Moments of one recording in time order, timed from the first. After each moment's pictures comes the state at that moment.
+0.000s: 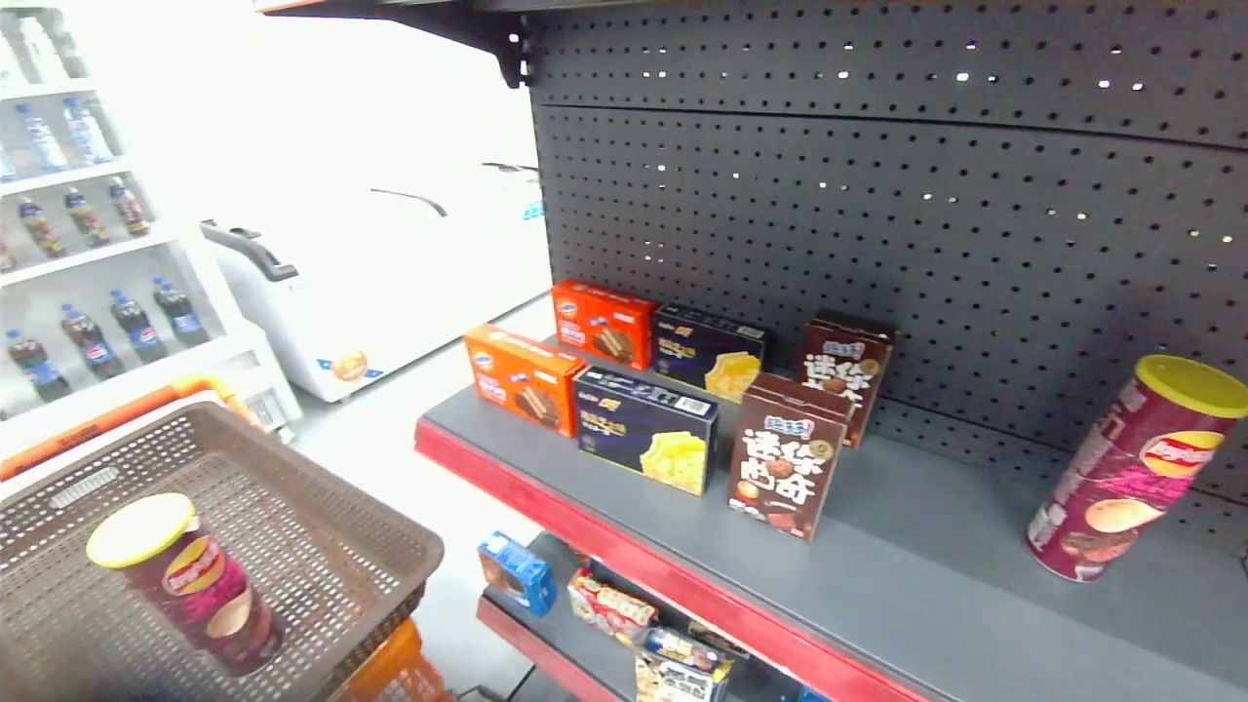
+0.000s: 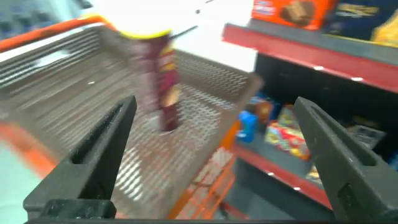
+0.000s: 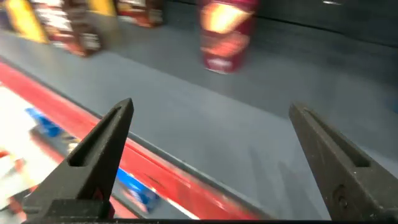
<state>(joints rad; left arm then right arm) 0.00 0.00 0.00 0.00 0.06 -0.02 0.00 0.01 0.00 0.00 0.02 0.00</state>
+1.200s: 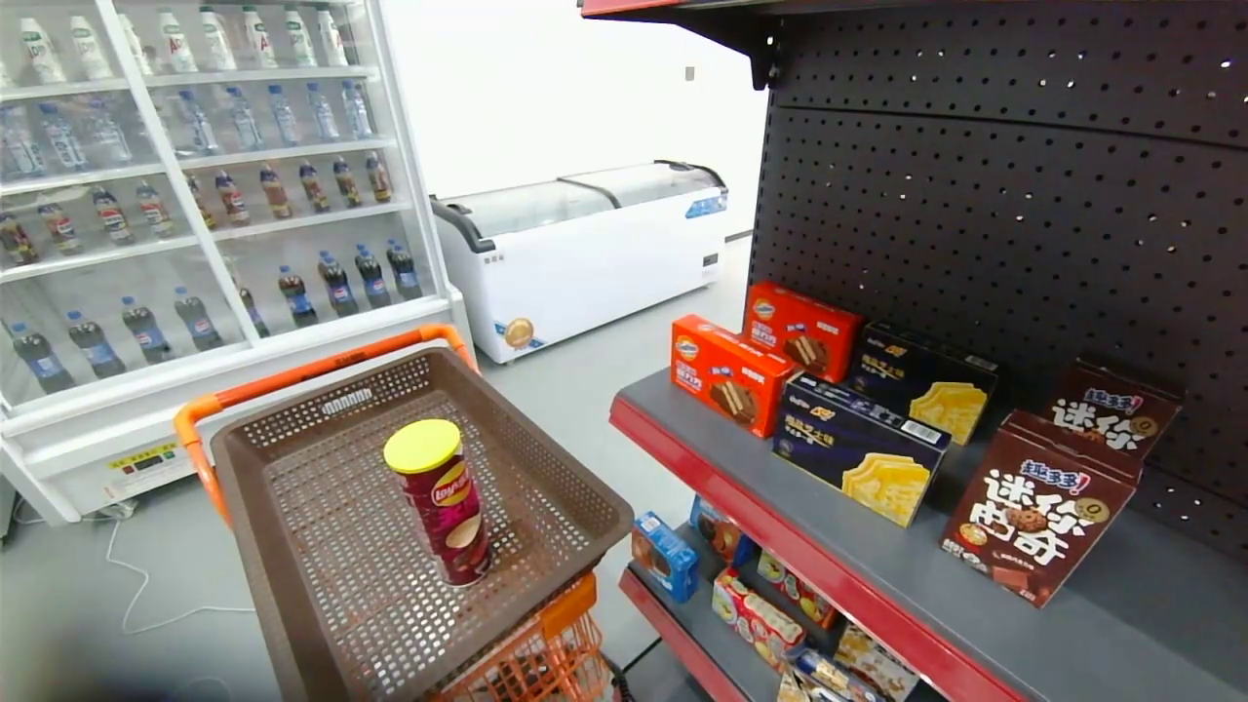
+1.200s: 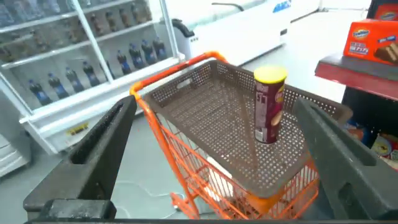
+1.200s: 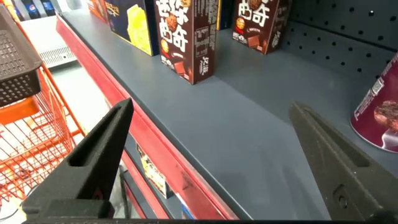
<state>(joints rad) 0.03 0.16 -0.52 0.26 0.06 0.13 0.00 0.01 0.00 0.00 0.02 0.00</state>
